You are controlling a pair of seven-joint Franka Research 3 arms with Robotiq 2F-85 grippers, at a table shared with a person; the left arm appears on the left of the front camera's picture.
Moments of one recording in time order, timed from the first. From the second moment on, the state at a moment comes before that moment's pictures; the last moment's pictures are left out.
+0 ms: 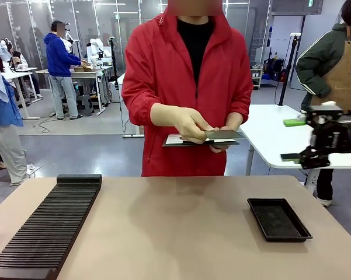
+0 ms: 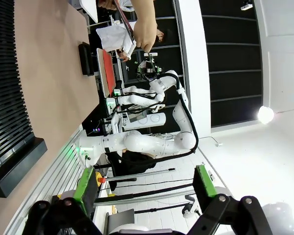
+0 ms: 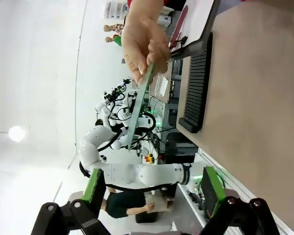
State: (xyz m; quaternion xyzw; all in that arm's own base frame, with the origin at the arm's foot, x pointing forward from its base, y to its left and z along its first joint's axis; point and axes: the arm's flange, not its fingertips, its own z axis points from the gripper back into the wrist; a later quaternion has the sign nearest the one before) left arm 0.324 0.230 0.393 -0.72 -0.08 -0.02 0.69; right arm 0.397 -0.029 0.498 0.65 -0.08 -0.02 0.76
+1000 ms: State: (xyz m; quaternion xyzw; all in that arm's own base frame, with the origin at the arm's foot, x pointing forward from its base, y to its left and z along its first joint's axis) left arm 0.324 0.230 0.394 -0.72 -0.08 -0.02 0.69; right arm 0.416 0.084 0.493 0.68 0.01 -0.03 0.73
